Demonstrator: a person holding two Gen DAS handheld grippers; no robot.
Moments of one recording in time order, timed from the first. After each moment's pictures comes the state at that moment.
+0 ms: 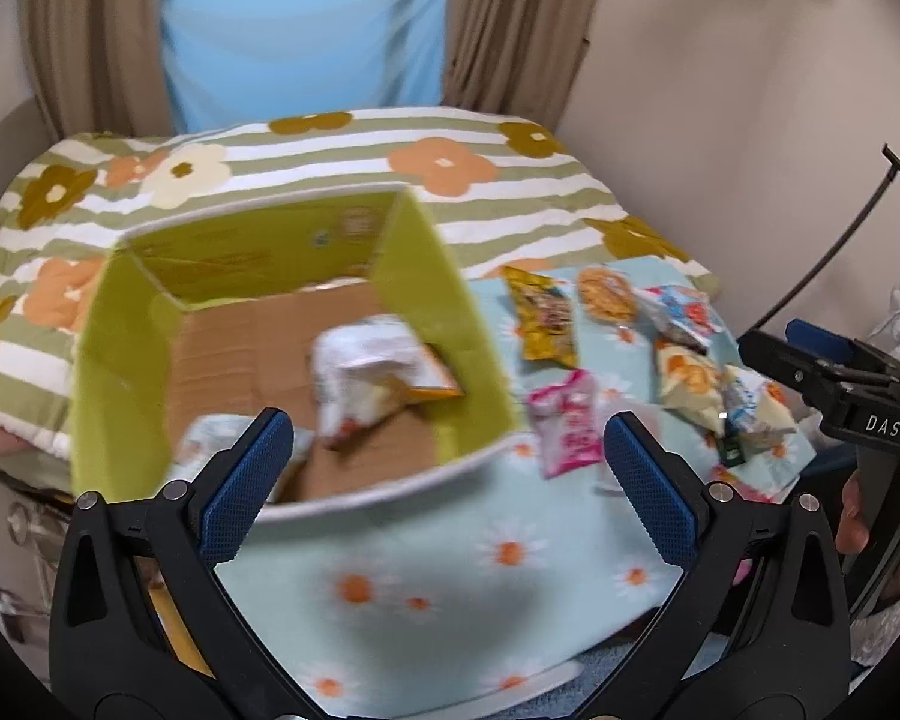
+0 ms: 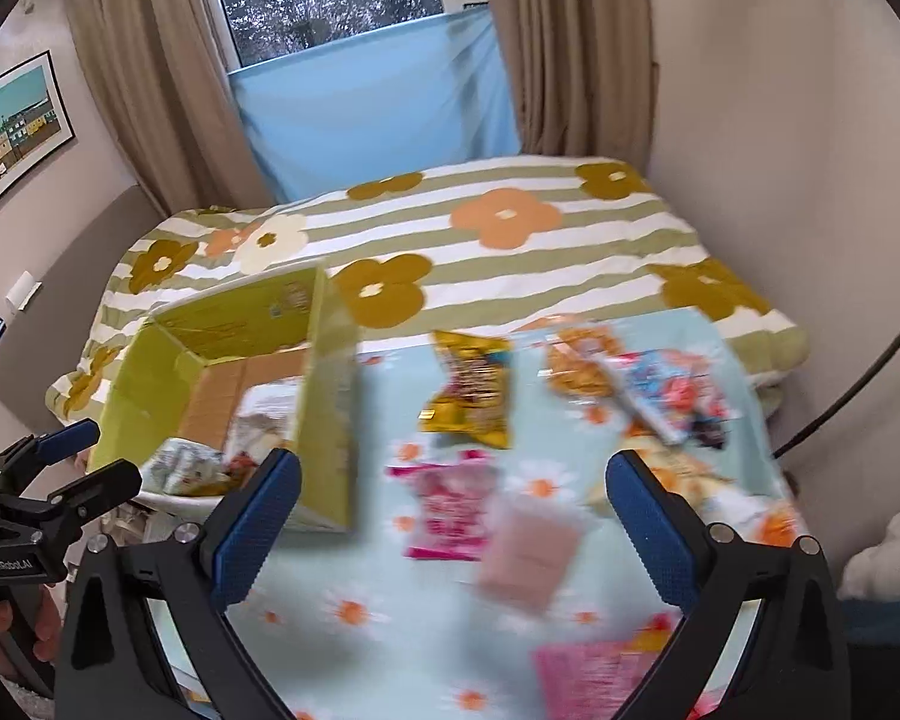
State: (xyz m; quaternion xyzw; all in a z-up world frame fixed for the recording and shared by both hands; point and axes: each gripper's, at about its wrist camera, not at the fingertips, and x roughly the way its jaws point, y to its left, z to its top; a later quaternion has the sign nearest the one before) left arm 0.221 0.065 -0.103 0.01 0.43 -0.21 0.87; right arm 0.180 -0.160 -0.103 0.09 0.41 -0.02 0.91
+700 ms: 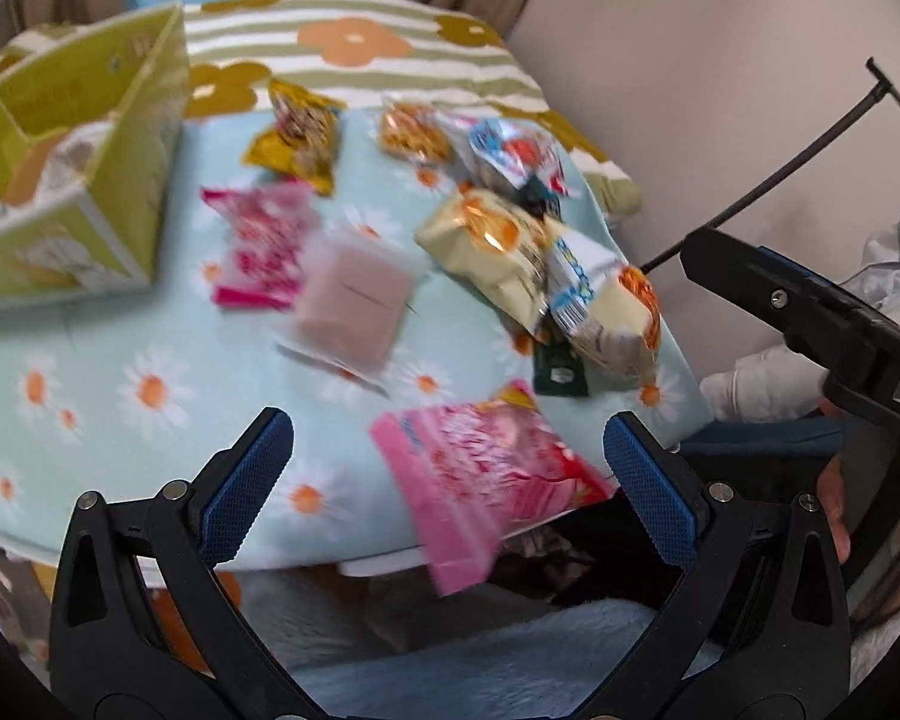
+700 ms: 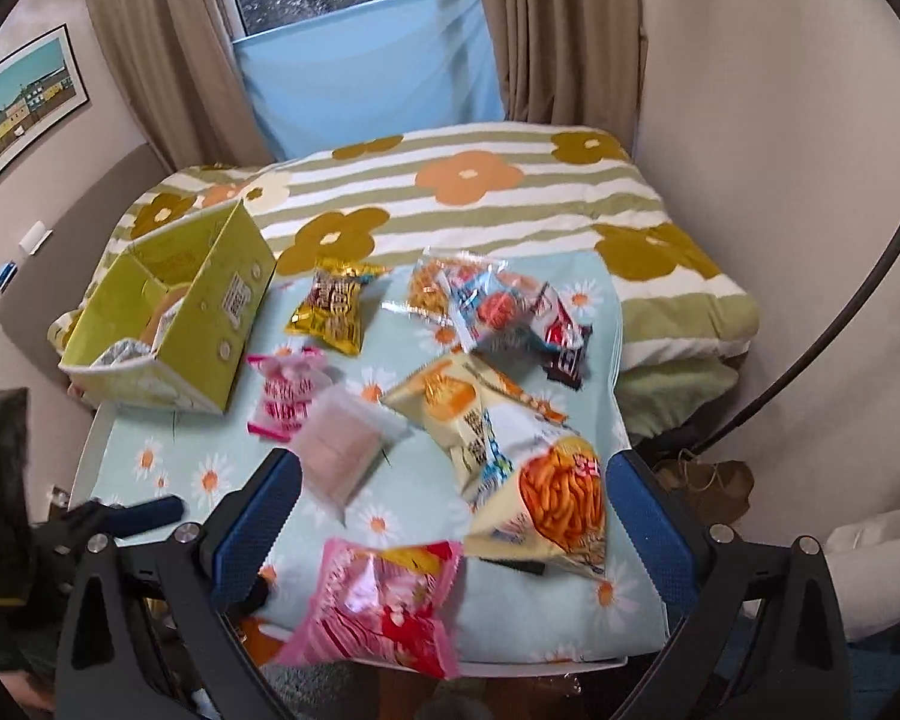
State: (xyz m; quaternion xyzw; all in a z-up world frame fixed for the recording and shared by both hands) left arm 0.102 -0.147 -0.186 -0.04 0.54 -0.22 0.81; right arm 0.105 -0.308 -0.139 0.07 0.45 0.02 0.89
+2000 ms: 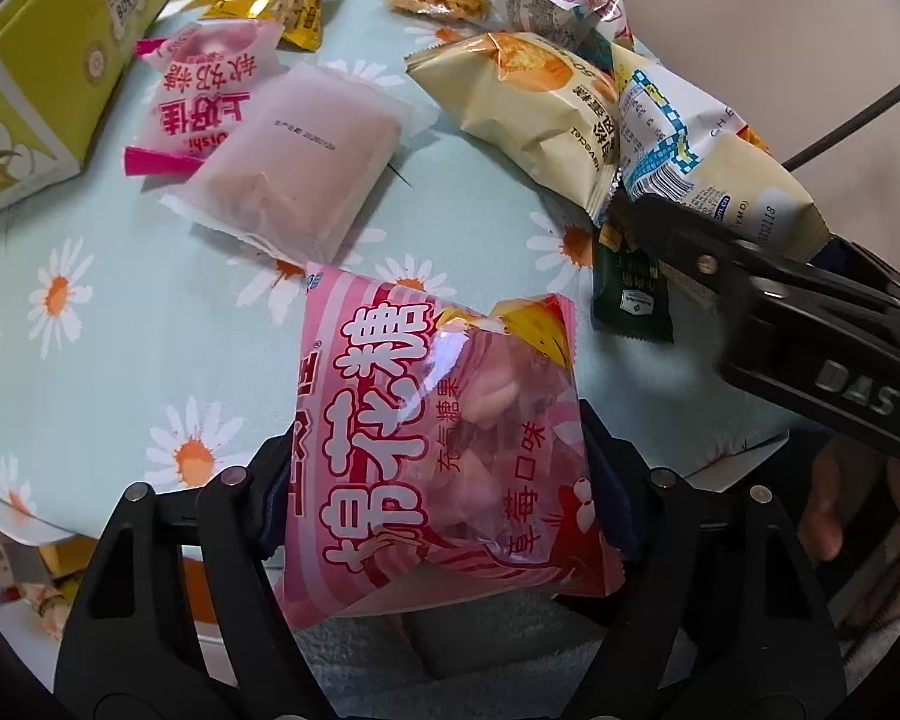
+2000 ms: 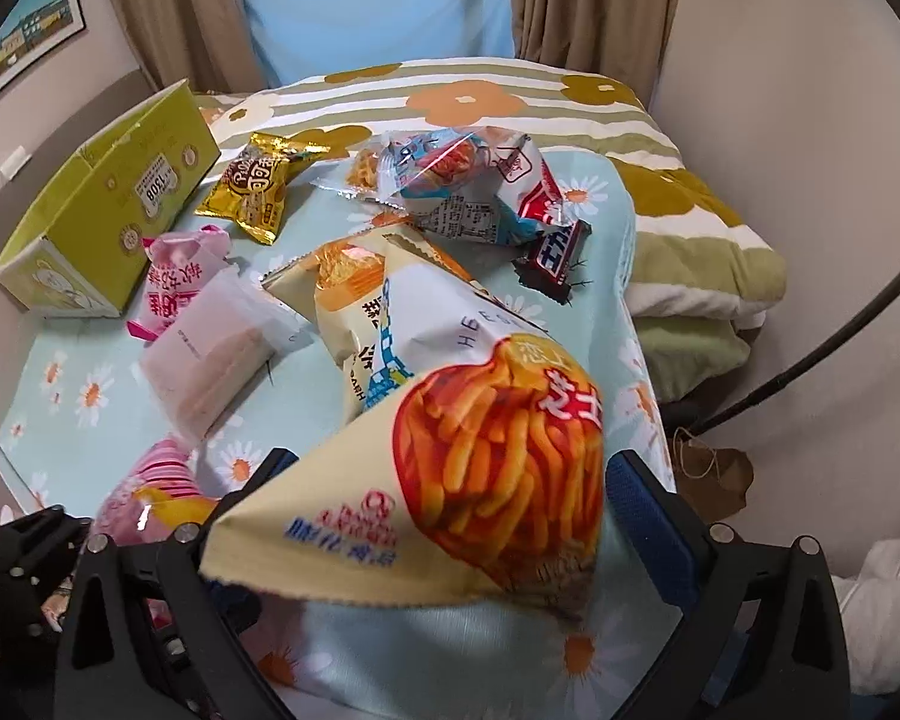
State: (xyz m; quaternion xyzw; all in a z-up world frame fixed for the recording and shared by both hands) left arm 0.096 -0.195 -0.282 -0.02 0.60 -0.15 0.79; right arm 0.130 -0.335 -0.257 0.01 0.50 0.03 0.87
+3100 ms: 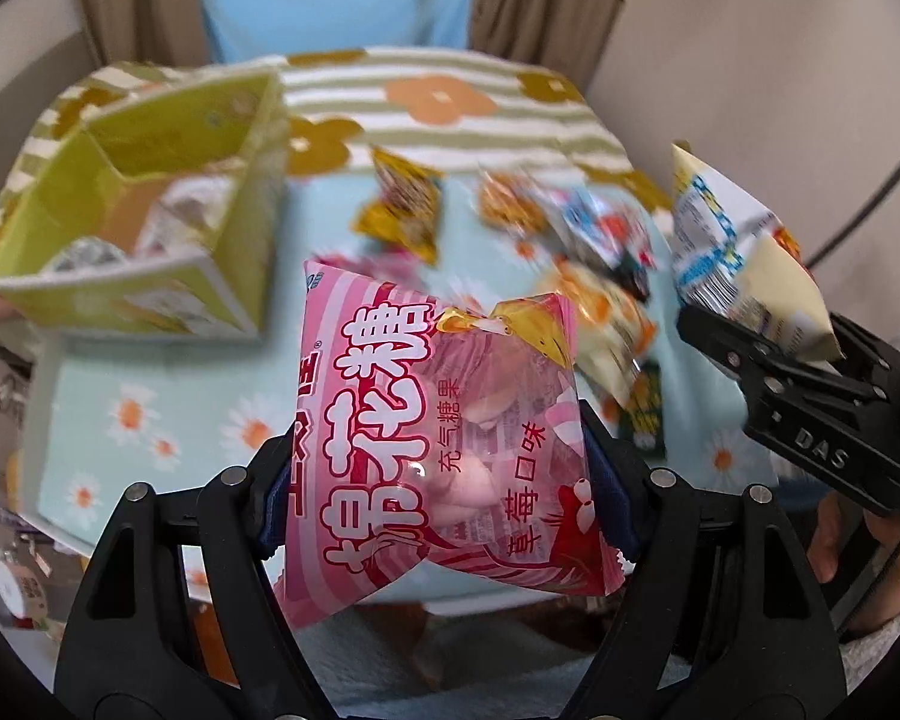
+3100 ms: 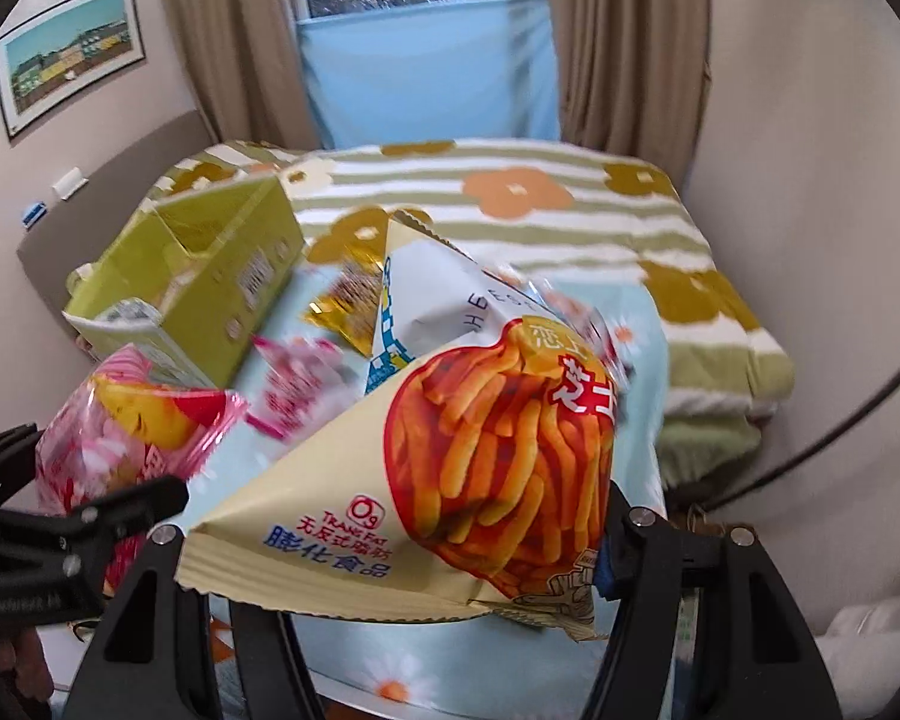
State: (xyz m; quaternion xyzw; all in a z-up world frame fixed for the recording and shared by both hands) left arm 0.112 -0.110 -0.148 -0.01 0.48 -0.11 0.87; right arm 0.128 -0.286 -0.157 0.01 0.42 0.08 0.91
